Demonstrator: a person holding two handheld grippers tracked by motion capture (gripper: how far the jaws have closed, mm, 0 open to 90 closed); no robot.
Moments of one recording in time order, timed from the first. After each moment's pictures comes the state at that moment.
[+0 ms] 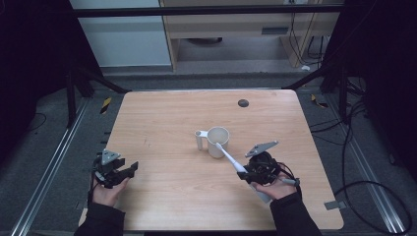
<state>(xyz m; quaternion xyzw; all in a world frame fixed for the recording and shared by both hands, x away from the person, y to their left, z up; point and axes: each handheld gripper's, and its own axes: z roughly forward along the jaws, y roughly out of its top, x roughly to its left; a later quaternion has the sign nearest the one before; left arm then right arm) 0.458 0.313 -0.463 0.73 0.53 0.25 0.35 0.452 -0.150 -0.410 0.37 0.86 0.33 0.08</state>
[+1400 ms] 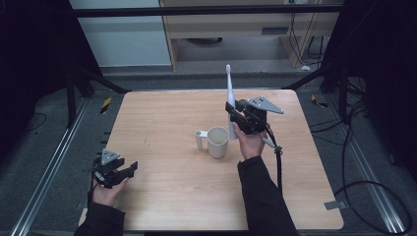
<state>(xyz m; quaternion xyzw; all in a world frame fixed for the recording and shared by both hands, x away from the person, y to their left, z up) 0.458 0.314 -0.464 0.73 0.54 0.26 0.35 0.542 -0.114 -0.356 0.46 0.62 0.58 0.26</state>
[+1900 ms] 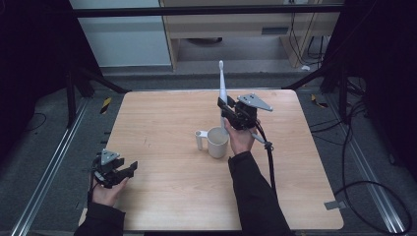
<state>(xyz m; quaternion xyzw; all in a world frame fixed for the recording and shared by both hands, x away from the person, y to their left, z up) 0.459 0.315 -0.464 0.73 0.54 0.26 0.35 0.558 -0.091 -0.360 0.46 0.61 0.59 0.26</state>
